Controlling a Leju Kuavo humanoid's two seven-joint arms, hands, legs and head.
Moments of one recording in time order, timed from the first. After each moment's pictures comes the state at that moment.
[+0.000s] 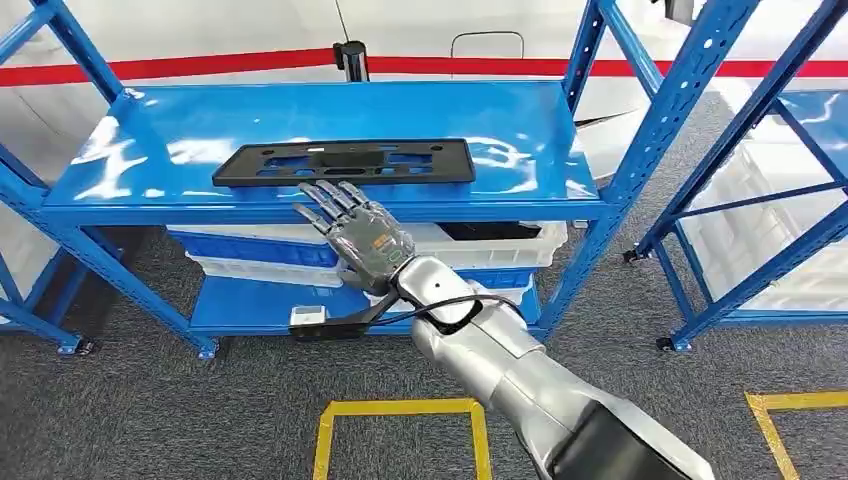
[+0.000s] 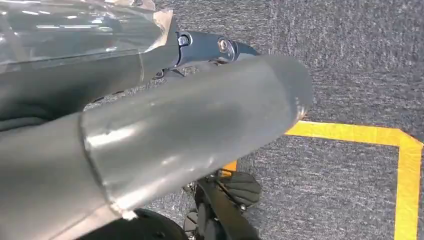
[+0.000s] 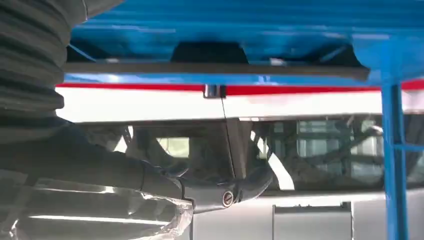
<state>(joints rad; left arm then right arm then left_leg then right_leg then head) -0.07 -0.12 -0.08 -0.19 0.26 0.31 -0.30 -0.91 0.29 0.97 -0.59 1.03 -0.39 -0.13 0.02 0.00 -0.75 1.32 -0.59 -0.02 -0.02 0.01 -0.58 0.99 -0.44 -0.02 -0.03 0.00</state>
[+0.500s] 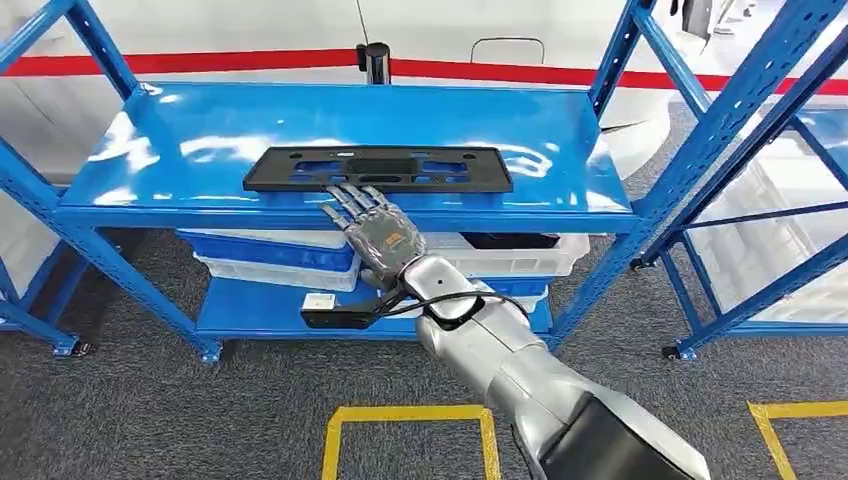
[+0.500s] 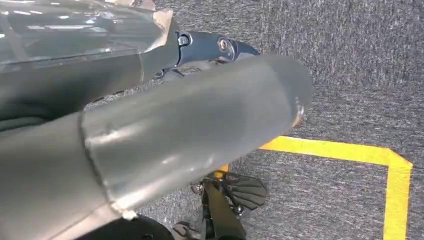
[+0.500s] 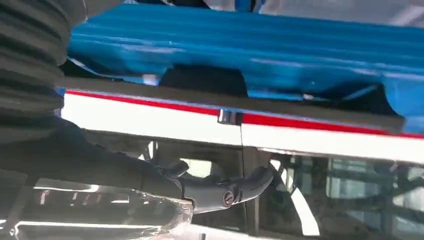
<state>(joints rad) -0.08 -0.12 -0.08 -0.19 0.24 0.32 -0.29 -0.95 0.32 0.96 -0.43 1.05 -0.37 -0.04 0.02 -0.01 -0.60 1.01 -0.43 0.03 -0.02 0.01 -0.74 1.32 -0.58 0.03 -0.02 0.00</state>
